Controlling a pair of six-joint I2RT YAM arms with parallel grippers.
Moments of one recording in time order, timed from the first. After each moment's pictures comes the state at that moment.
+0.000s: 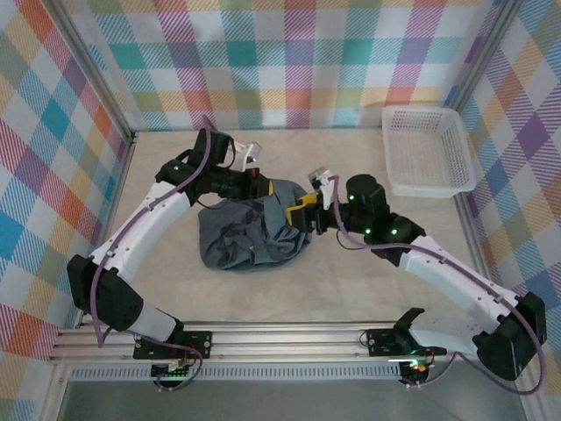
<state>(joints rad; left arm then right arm) -0.45 1.48 1.47 -0.79 0.60 -0.42 0.73 1.13 0.96 -0.18 -0.33 0.23</state>
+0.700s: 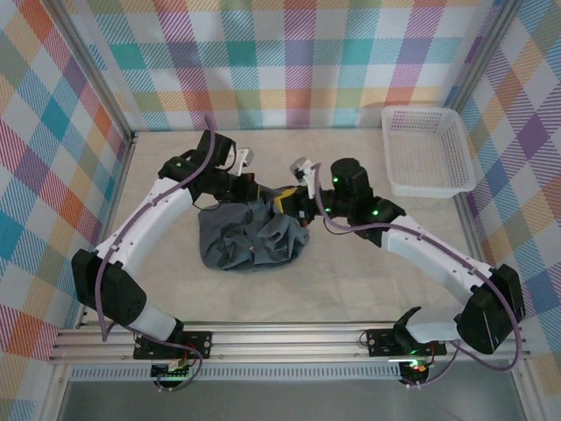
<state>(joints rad) -0.44 1.52 1.50 -0.93 0.33 -0.32 0.66 1.30 1.06 -0.10 -0.61 0.23</state>
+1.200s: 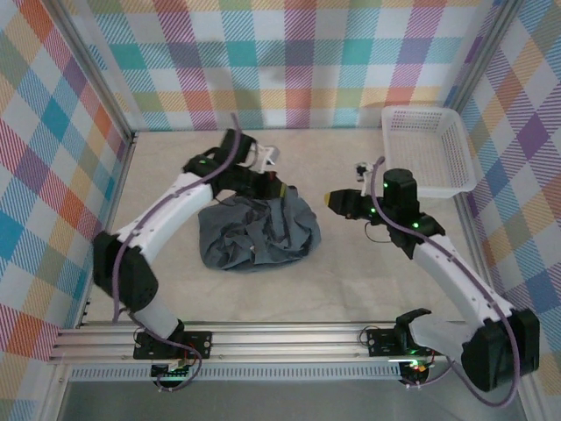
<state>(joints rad) -0.58 1.70 1.57 -0.77 0.45 -0.34 0.35 1.05 0.83 -0.24 -0.51 0.54</state>
